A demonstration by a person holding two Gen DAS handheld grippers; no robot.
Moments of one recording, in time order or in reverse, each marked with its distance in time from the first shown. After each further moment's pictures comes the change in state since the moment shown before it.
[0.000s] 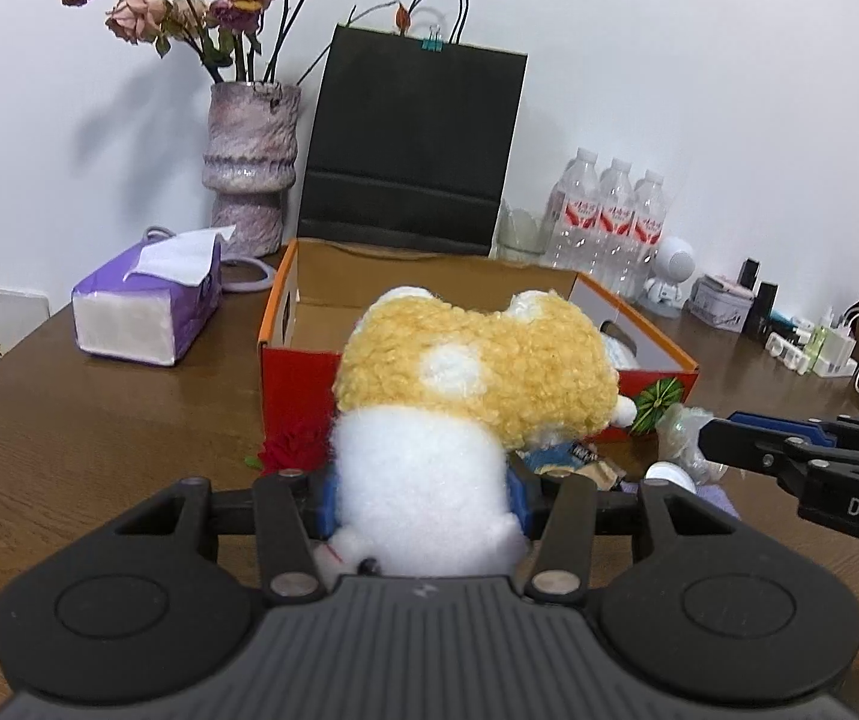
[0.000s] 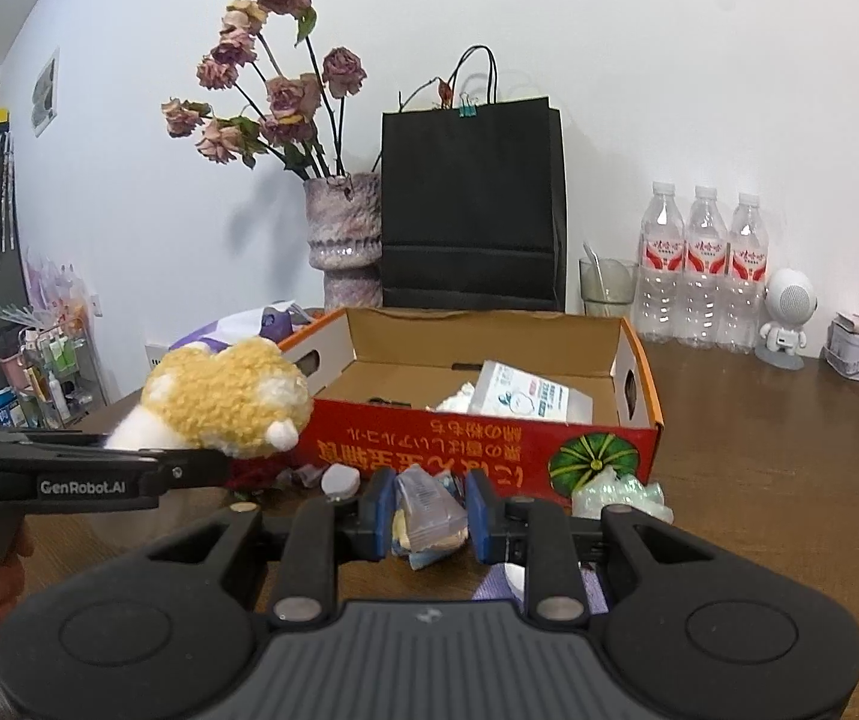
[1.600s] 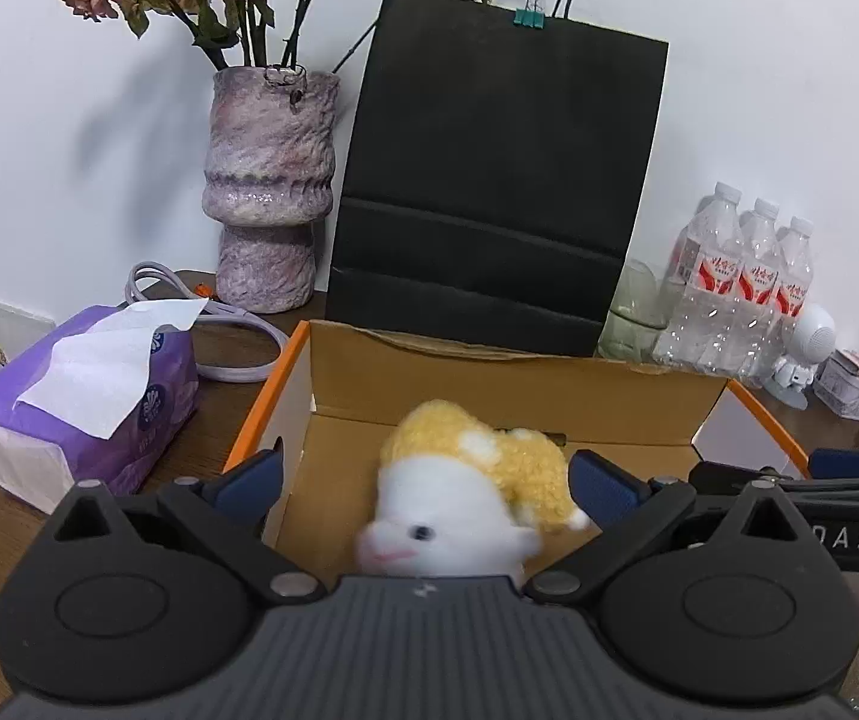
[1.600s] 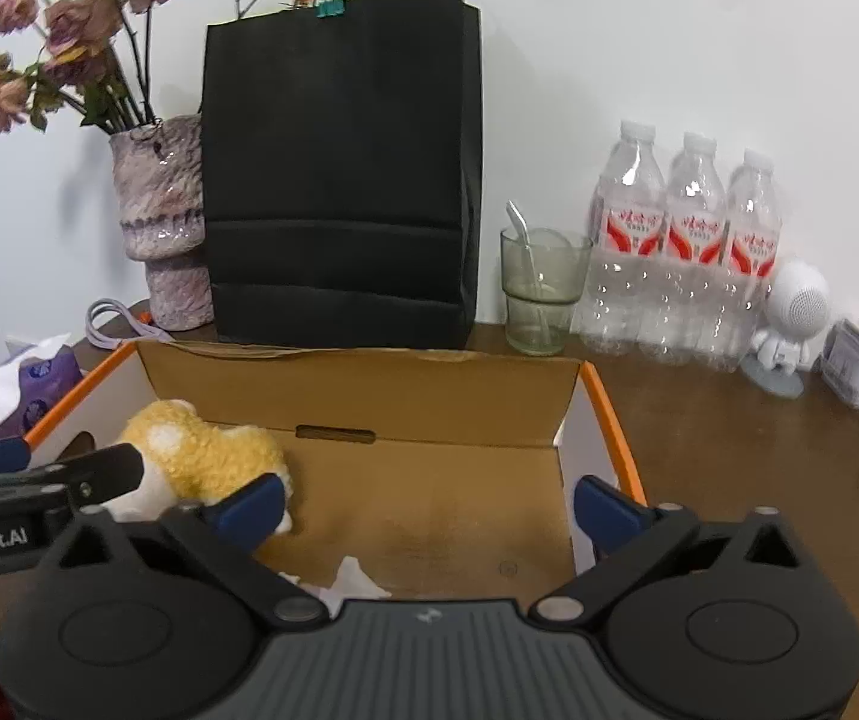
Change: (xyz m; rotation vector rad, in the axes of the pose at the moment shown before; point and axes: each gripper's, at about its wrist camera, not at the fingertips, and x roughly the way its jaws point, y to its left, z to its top) left arm 0.171 0.019 0.090 -0.070 -0.008 0.149; right arm 0.200 -0.060 0.090 0.068 0.152 -0.202
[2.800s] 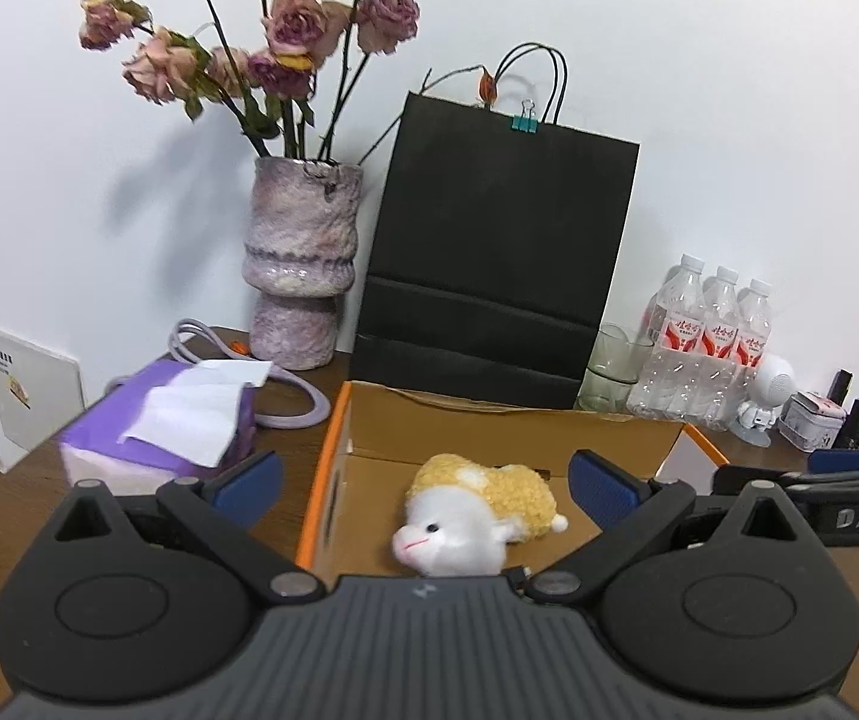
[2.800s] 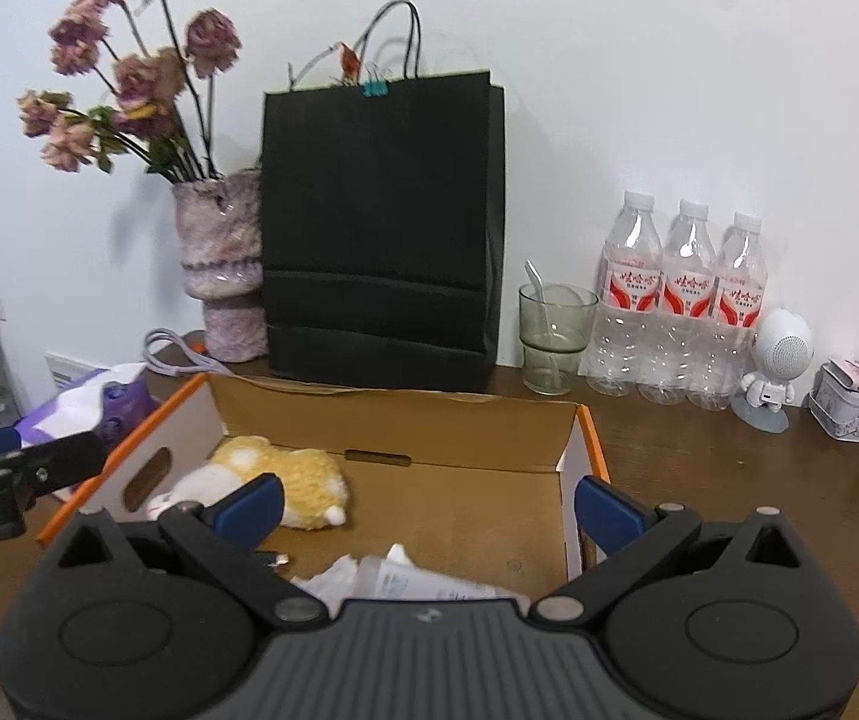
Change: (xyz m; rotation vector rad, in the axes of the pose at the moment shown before) left arm -0.090 0.025 0.000 0.000 -0.125 -0.027; right arm -0.078 0.006 -0.001 -0.051 -0.086 0.058
